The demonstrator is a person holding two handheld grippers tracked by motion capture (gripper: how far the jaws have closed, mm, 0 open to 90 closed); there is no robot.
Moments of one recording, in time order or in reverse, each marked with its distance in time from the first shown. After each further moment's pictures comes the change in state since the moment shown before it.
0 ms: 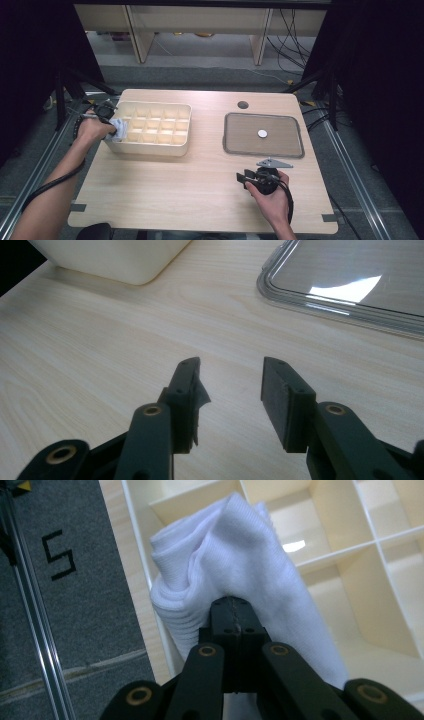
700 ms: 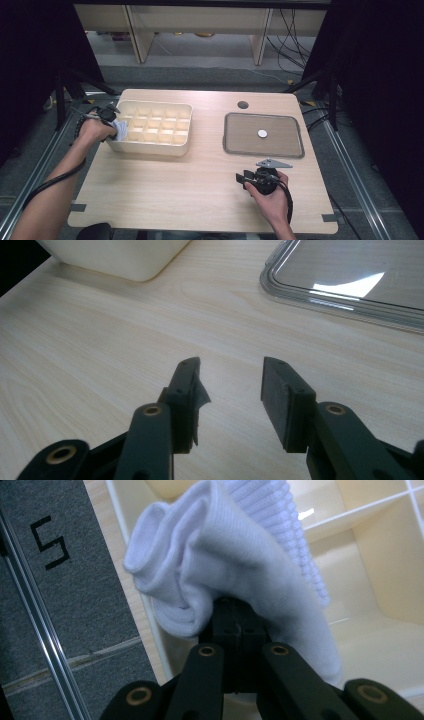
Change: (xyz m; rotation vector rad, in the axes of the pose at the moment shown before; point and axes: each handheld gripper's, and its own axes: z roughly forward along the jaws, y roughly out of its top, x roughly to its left) left arm 0.001 -0.001 0.015 0.066 -0.010 0.056; right arm -0.003 0.000 0.001 0.008 0.002 -0.022
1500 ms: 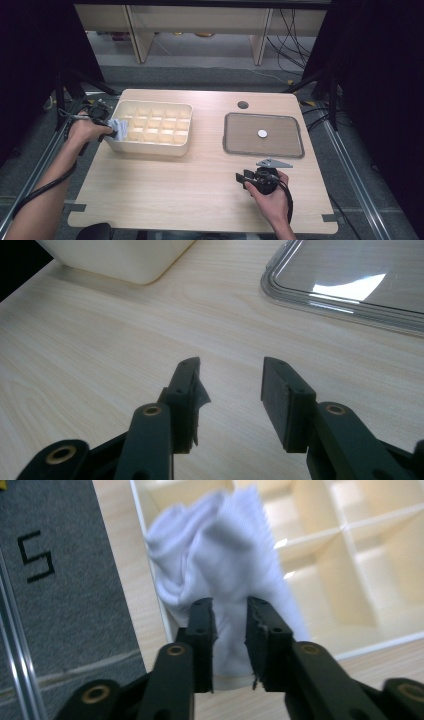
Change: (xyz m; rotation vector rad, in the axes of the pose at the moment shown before) left arm 0.002 -0.012 -0.035 -0.145 -0.062 -0.102; right arm 0.001 0.001 -0.001 0.002 -0.003 0.000
